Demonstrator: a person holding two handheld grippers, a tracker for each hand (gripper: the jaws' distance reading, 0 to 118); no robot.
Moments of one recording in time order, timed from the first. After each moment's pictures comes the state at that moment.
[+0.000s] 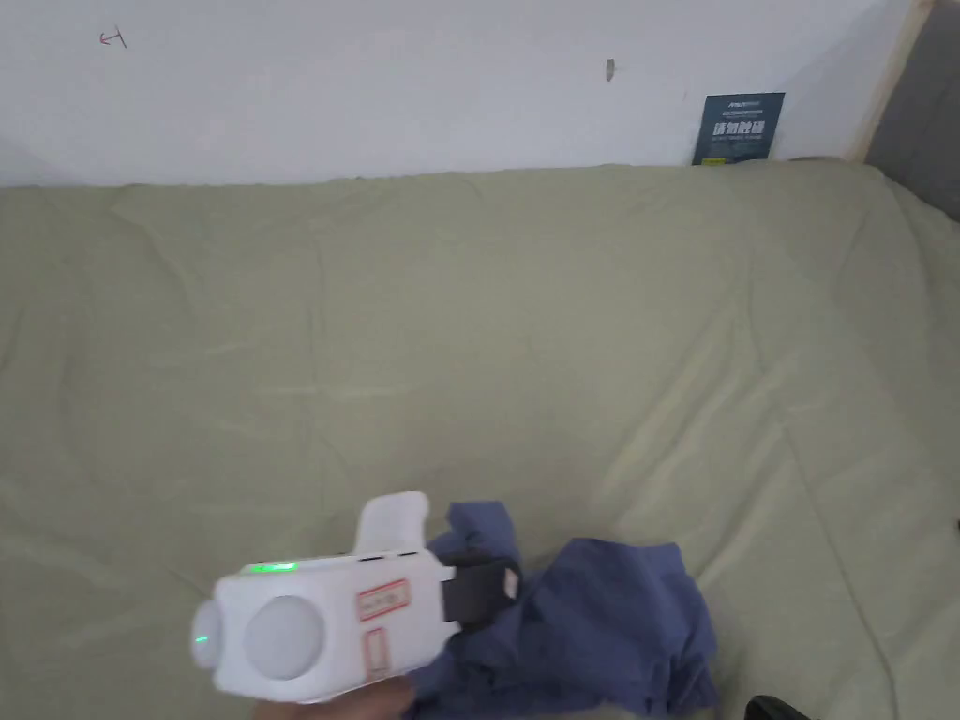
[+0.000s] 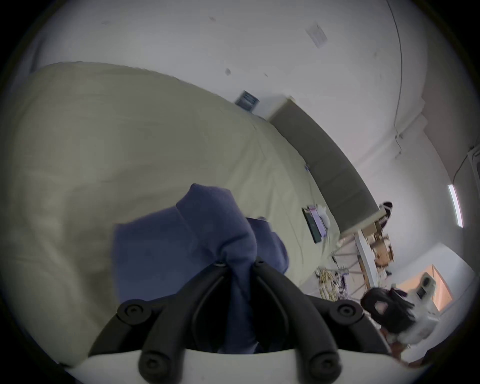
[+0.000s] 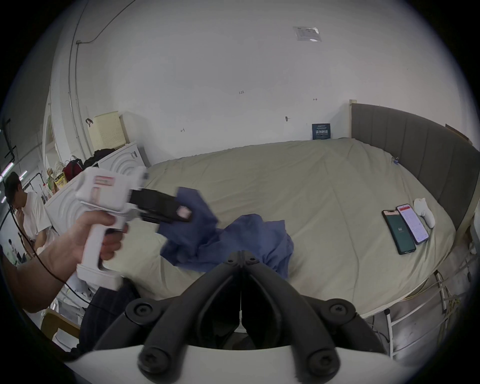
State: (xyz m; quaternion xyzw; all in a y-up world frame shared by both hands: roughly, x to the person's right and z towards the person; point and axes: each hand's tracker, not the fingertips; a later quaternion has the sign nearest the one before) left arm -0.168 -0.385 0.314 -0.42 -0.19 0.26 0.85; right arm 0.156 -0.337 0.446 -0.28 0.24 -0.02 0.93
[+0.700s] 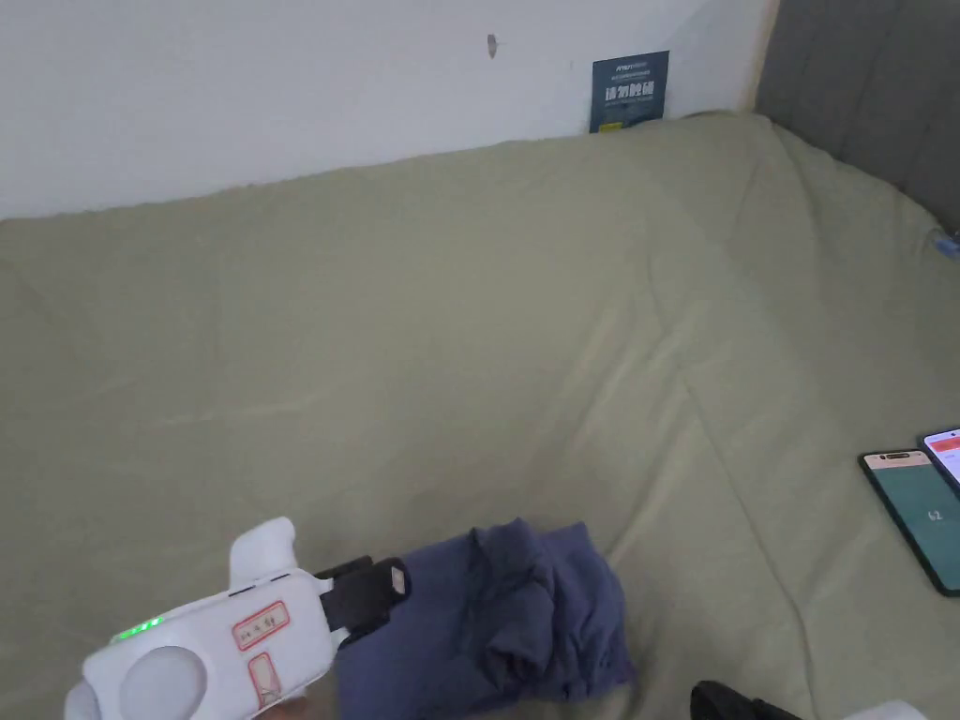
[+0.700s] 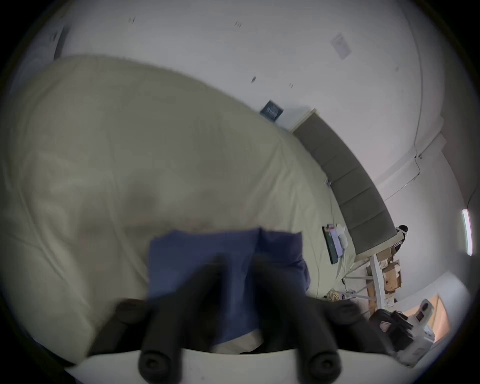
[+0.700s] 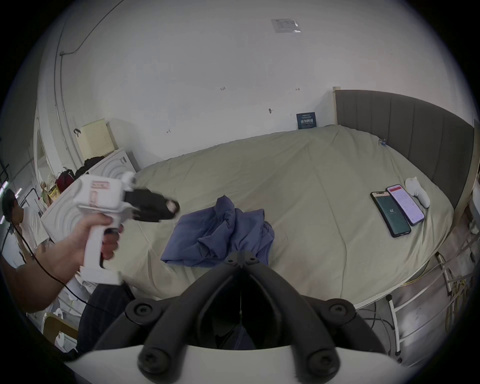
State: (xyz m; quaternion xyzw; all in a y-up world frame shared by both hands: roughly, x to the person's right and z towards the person) left arm -0.184 -0.415 0.310 -0.42 -0.10 0.31 0.85; right arm 0.191 -0.358 0.435 -0.31 0.21 -0.06 0.93
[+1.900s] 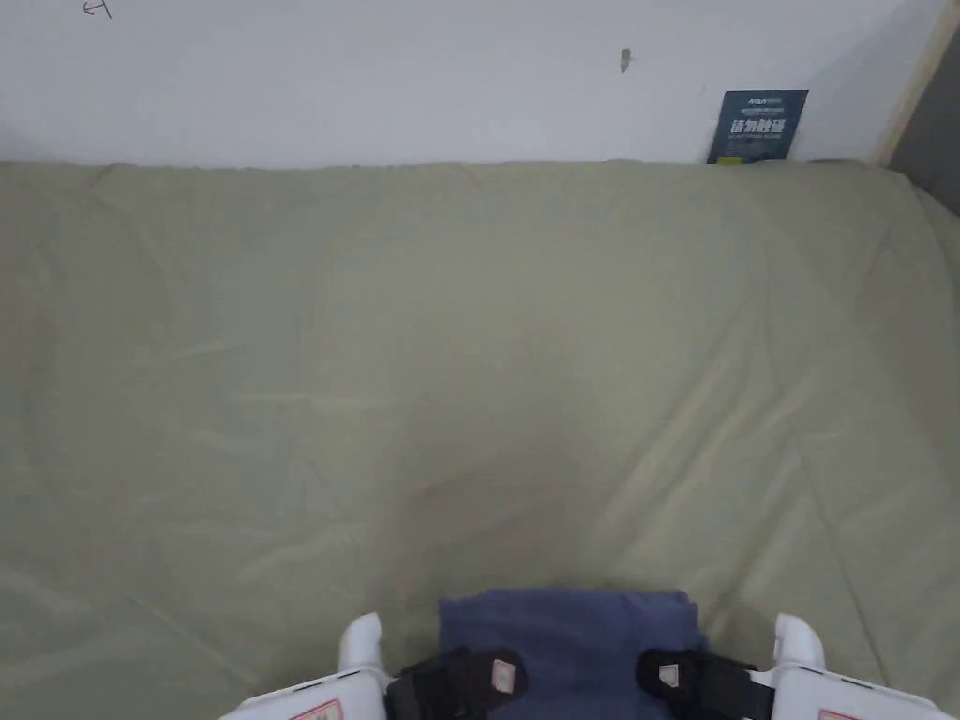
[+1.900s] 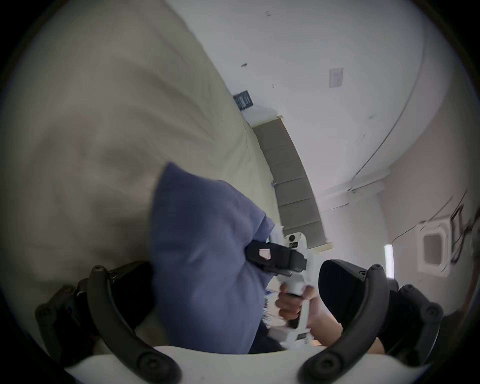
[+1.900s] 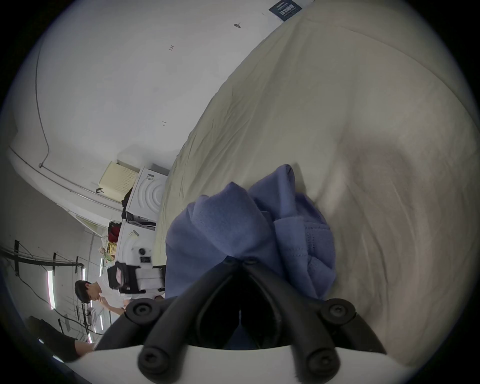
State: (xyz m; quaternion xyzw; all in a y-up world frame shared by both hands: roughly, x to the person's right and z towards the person) left arm -0.221 -0.536 0.304 -0.36 -0.28 0.51 0.73; right arm 0.178 -0.512 0.229 -0.49 0.32 -0.31 0.75
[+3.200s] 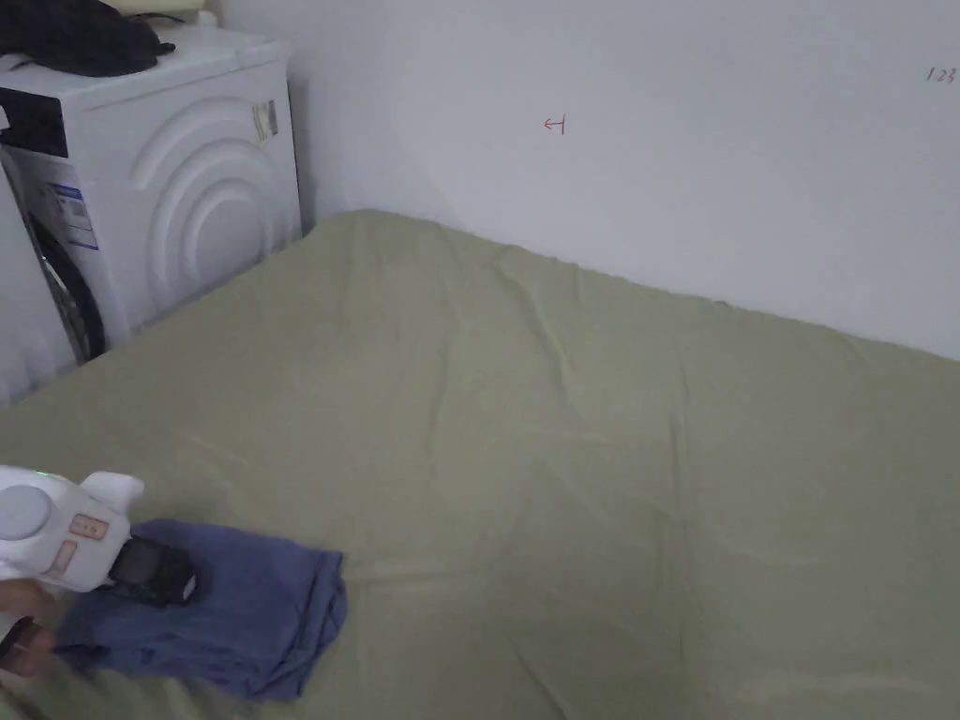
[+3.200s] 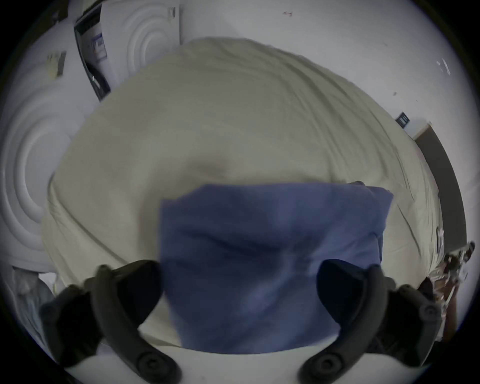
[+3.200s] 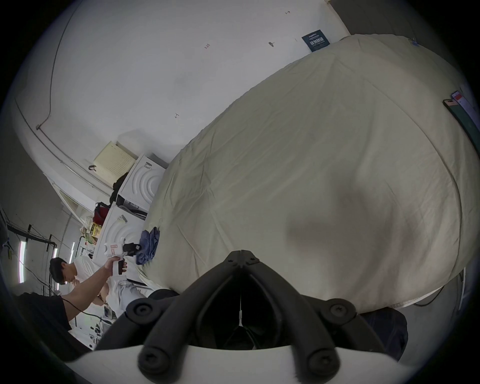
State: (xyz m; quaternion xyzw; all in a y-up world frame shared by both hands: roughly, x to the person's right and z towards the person) left arm -0.758 -0.414 0.505 -0.51 0.16 0.17 0.83; right arm 0.117 -0.415 0.341 -0.45 0.30 -0.23 0.81
